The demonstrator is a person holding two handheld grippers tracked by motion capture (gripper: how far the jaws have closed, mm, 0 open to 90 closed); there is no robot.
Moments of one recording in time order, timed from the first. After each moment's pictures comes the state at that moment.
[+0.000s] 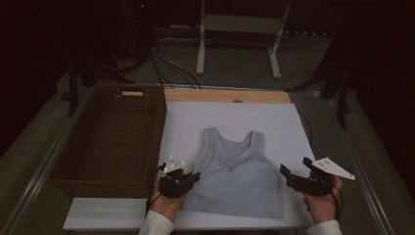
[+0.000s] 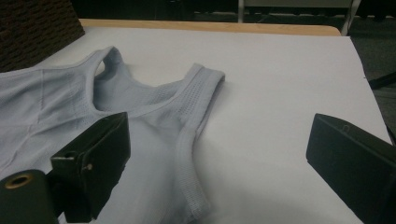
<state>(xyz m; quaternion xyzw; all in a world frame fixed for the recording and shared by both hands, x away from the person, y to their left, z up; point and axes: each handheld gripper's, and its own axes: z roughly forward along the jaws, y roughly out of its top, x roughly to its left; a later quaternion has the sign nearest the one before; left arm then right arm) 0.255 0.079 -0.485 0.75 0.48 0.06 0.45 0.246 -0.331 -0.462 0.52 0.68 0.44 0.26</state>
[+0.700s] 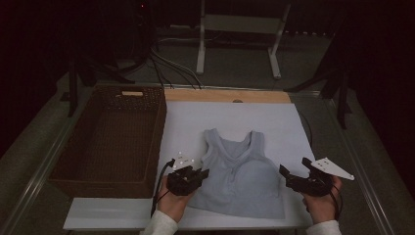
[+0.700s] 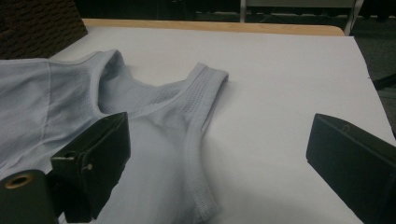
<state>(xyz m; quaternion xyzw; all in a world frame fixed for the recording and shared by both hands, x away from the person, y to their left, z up) 0.257 0.057 -0.463 0.76 0.45 0.06 0.47 0.246 -0.329 -0.462 0.52 0.68 0.45 0.26</state>
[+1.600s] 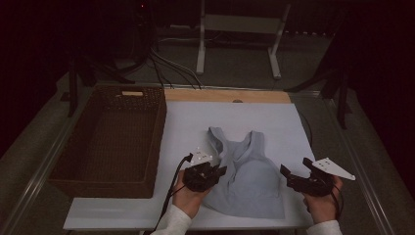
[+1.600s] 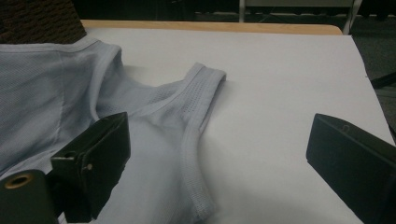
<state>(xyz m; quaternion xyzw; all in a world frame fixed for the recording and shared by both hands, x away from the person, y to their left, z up) 0.262 0.017 -0.444 0.77 0.41 0.04 0.49 0.246 -0.332 -0.463 0.52 0.68 0.45 0.26</state>
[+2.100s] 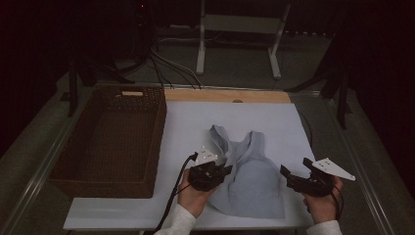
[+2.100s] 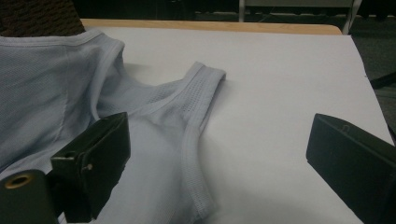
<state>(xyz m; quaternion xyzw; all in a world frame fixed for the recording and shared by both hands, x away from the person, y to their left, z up) 0.263 0.006 -0.440 0.77 0.40 0.04 0.50 0.245 -0.332 -0.463 0.52 0.68 0.45 0.26</state>
